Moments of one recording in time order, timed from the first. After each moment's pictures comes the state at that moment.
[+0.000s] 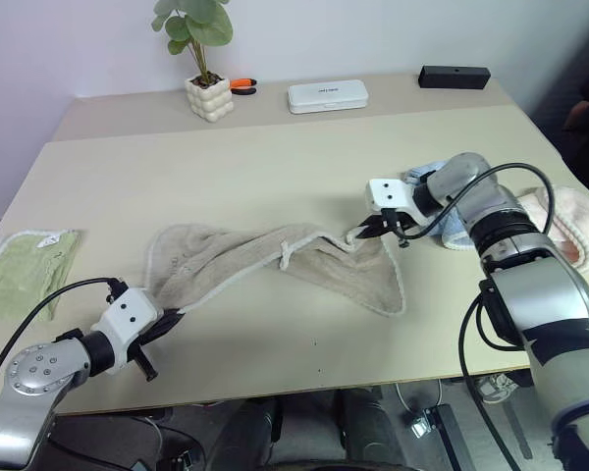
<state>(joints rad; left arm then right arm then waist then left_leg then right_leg) 0.32 0.78 0.22 -0.39 -0.22 0.30 -0.79 -1.18 -0.57 0.29 1.15 -0.21 -0.38 1.45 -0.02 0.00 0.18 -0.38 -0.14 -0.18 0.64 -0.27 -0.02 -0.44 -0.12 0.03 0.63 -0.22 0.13</state>
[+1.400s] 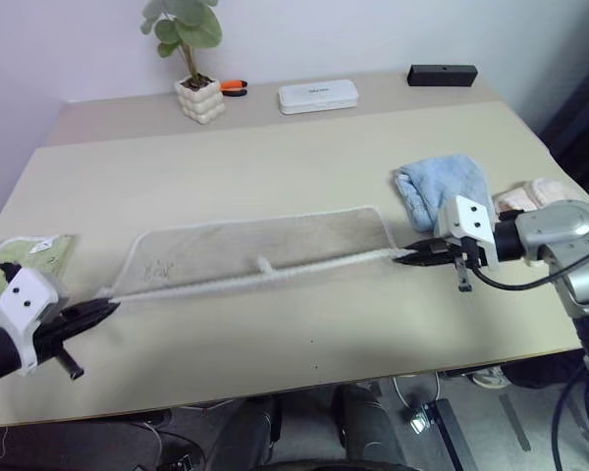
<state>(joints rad) 0.47 0.88 0.67 -0.42 -0.49 0.47 -0.98 -0.48 -0.94 0.06 0.00 0.30 0.29 1.41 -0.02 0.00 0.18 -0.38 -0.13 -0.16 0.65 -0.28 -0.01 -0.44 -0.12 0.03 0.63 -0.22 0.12</state>
